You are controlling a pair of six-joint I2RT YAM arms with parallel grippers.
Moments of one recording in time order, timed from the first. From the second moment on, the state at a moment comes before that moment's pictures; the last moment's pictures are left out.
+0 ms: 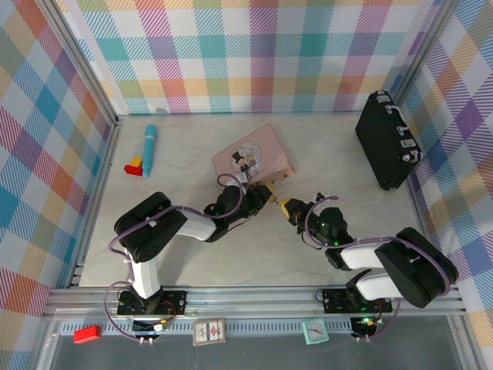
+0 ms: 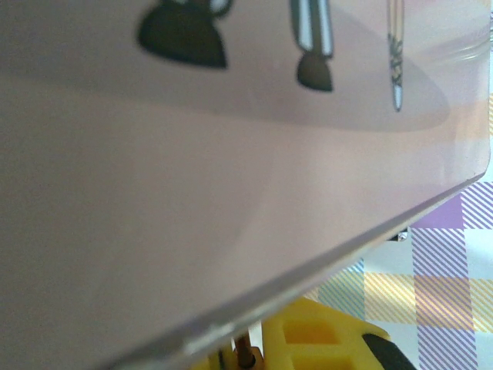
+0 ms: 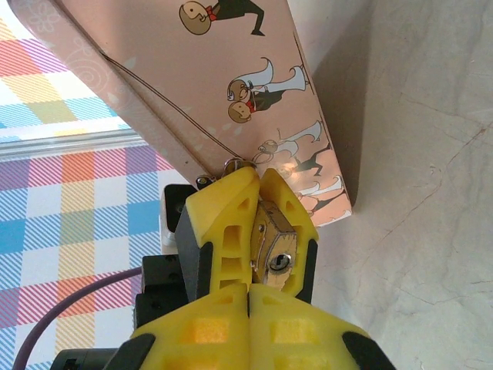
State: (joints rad) left arm -0.80 1.84 0.72 0.89 0.08 -1.39; right arm 0.59 1.34 0.14 1.05 -0.18 1.58
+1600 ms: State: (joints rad) left arm -0.81 1.84 0.72 0.90 0.05 -1.42; right arm 0.61 1.34 0.13 1.04 -0.14 1.54
